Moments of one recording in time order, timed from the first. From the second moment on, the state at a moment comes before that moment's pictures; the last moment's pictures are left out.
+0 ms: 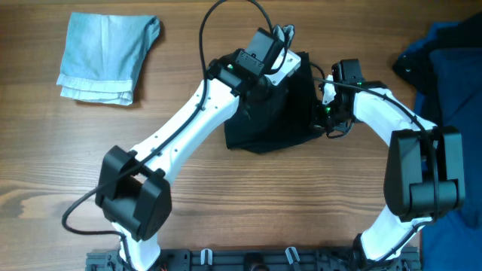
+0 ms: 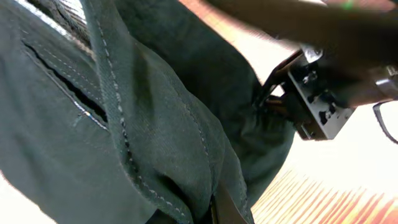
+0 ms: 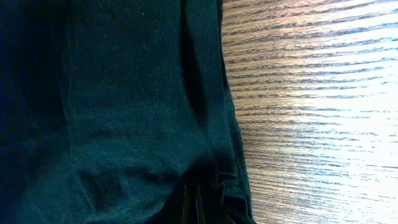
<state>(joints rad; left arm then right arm) -0.64 1.93 1.69 -0.80 0.17 0.06 0.10 1.91 1.13 -0.65 -0.29 0.26</state>
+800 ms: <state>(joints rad) -0.55 2.00 1.69 -0.78 0.38 -0.01 -0.16 1.75 1.14 -0.72 -0.15 0.21</state>
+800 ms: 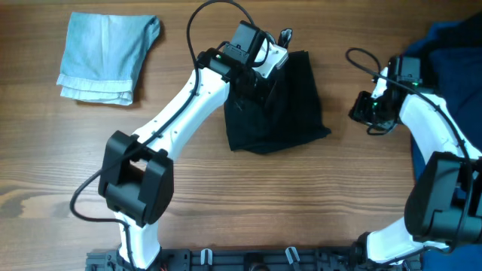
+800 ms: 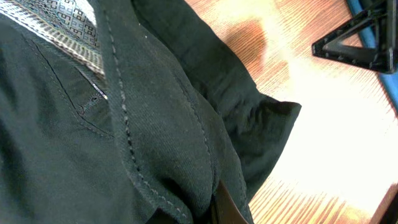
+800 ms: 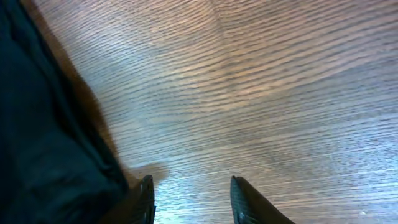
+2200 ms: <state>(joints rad) -0.39 2.11 1.75 -0.47 0.35 -0.17 -0.02 1.74 1.20 -0.70 -0.56 0.04</state>
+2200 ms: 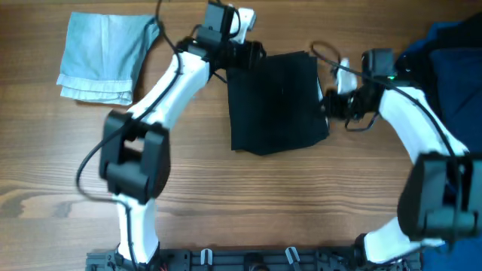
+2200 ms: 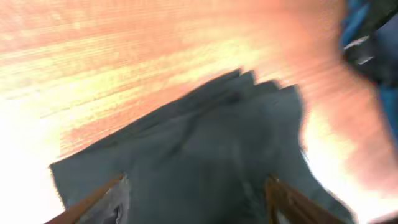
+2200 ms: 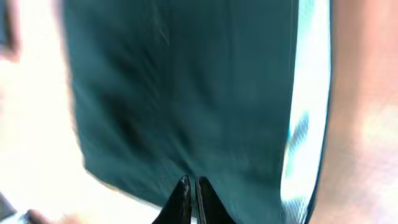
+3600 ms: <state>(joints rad) -0.62 1.90 1.37 -0.70 0.36 -0.55 -0.25 1.69 1.29 -0.31 -0.45 0.16</state>
